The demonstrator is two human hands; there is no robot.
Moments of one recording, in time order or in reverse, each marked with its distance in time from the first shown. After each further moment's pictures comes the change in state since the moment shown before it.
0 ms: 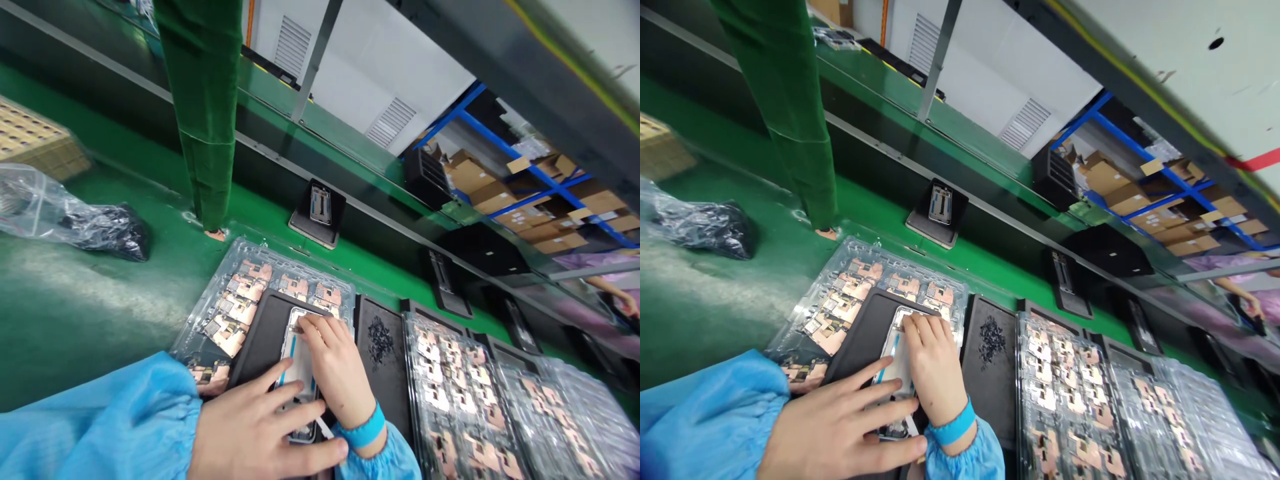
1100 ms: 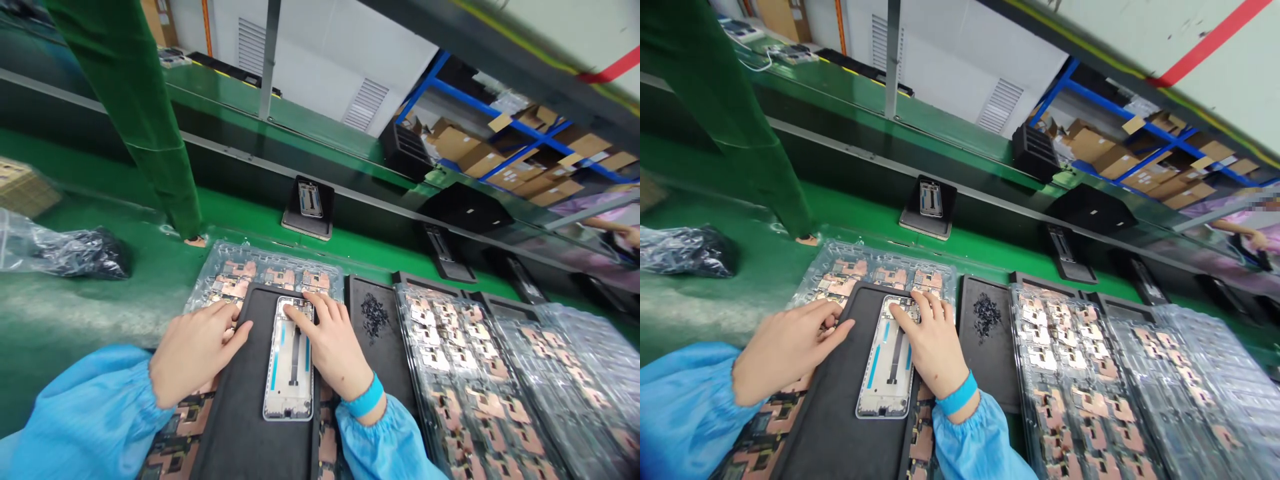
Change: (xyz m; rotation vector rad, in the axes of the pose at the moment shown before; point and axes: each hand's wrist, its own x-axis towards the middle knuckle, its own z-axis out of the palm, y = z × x) left_hand -0.001 -0.058 -0.039 0.062 -0.392 -0.973; right_hand -0.017 0.013 0.007 -0.029 0.000 0.099
